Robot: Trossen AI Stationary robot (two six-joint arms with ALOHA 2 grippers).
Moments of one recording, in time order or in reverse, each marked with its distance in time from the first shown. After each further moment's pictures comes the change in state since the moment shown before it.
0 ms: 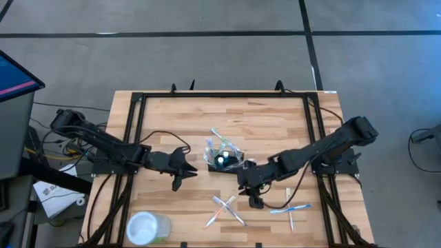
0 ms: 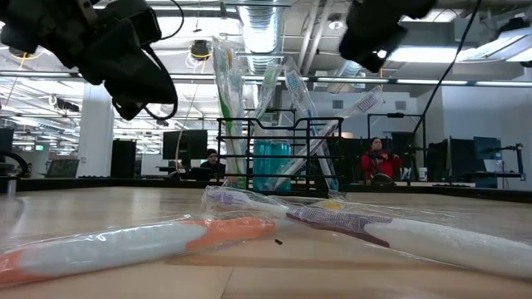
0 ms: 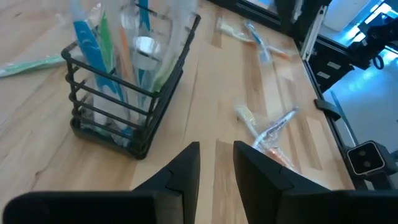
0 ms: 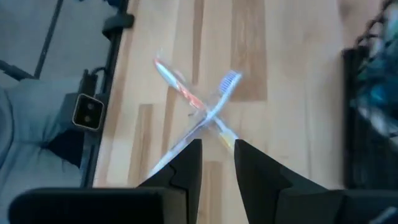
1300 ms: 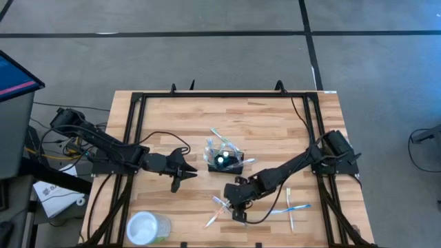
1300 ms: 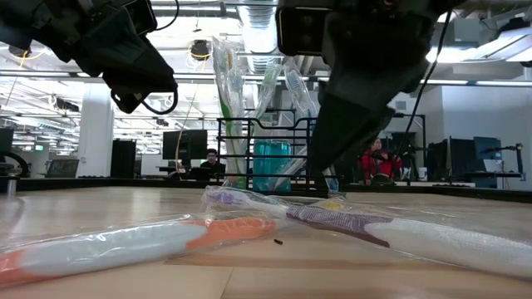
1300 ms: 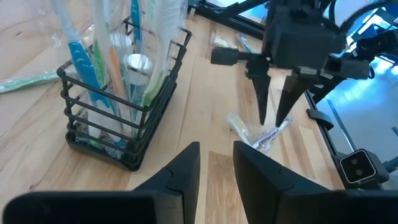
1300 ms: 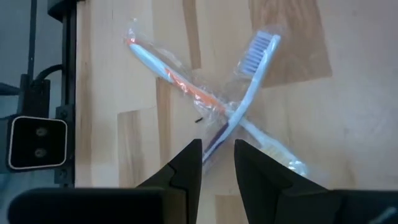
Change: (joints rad) left arm -0.039 -0.016 -0.005 0.039 -0.049 0.008; right arm 0.051 0.345 0.106 0.124 -0.003 0.213
